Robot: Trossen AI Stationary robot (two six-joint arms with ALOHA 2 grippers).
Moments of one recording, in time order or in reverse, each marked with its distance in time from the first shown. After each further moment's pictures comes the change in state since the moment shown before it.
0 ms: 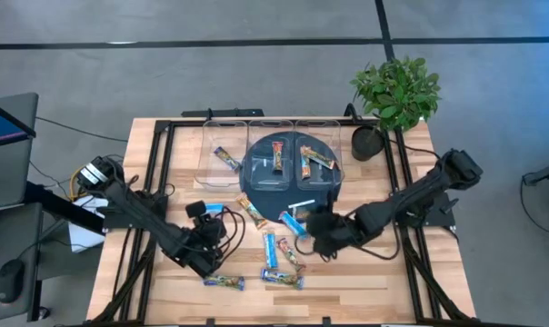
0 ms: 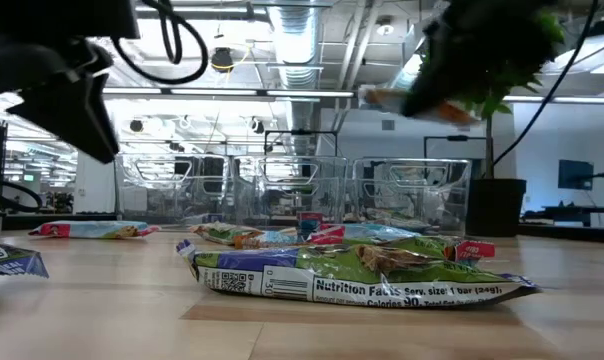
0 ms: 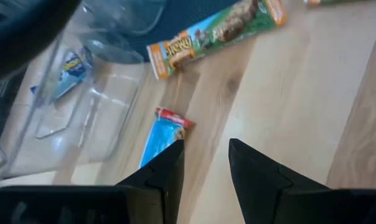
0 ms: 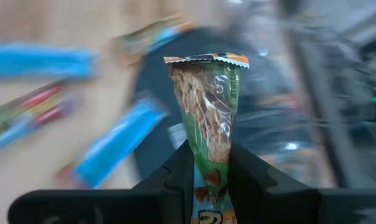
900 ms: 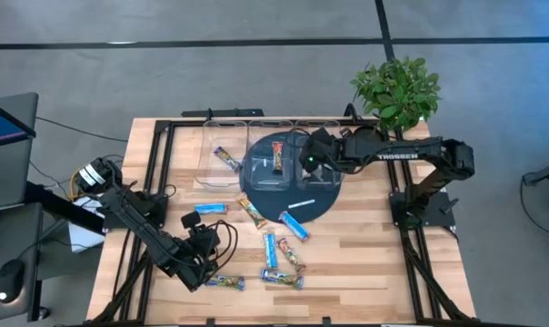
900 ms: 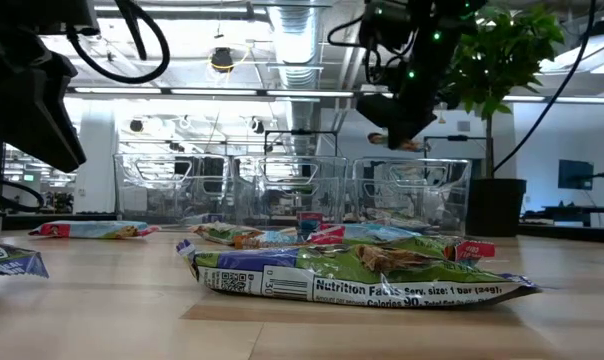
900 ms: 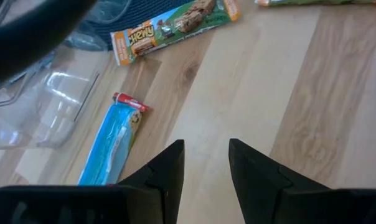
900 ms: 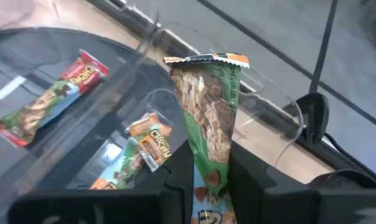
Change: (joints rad) left arm -0.121 0.000 -0.050 0.101 -0.001 -0.156; right arm -0.651 -0.001 0.050 -0.090 -0.036 0.308
